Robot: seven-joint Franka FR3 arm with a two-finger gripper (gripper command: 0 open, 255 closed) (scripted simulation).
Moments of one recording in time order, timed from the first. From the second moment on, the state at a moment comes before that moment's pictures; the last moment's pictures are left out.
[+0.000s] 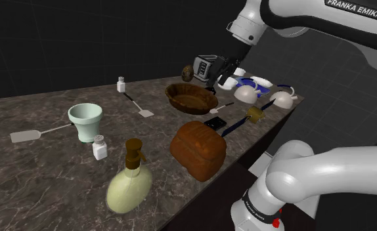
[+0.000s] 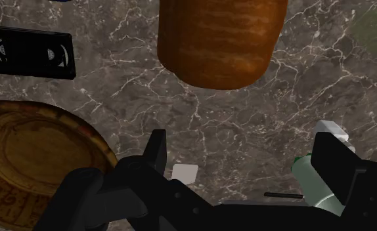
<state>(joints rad) 0.00 -0.82 -0.01 -2.34 0.11 1.68 -0.08</state>
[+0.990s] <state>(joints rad) 0.03 -0.67 0.30 -2.51 0.21 2.09 0.24</state>
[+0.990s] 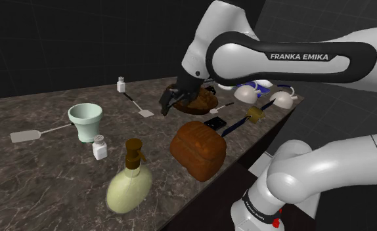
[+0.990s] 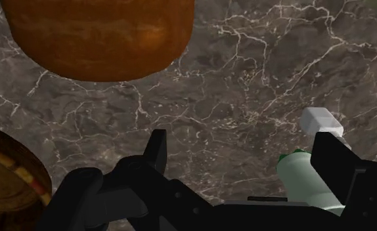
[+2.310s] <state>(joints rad) -0.17 0.14 0.82 -2.19 -0.53 2.47 1.19</state>
